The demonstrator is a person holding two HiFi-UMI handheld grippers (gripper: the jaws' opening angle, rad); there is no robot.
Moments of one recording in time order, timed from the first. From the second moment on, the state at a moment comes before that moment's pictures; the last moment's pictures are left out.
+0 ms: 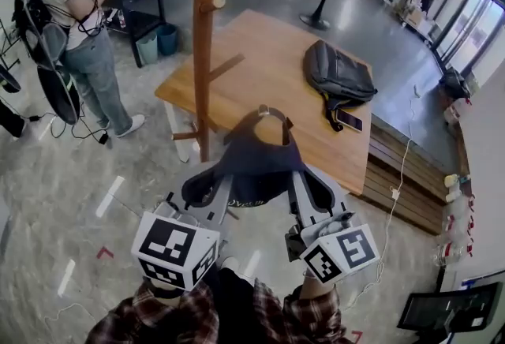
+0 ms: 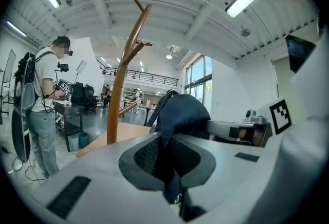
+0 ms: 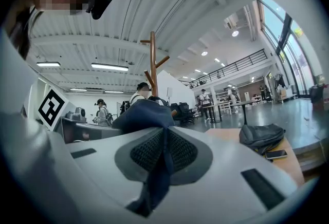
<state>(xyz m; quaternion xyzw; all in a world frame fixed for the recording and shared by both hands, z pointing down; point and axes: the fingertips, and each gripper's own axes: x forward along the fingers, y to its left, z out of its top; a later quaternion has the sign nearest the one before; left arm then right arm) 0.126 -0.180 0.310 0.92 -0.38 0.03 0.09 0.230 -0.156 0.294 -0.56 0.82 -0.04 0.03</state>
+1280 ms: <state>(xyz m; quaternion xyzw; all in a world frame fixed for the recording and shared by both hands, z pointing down) 0.057 -0.232 0.175 0.90 -0.43 -0.08 0.01 0.163 -0.221 0.161 -0.47 0.88 0.08 0.10</state>
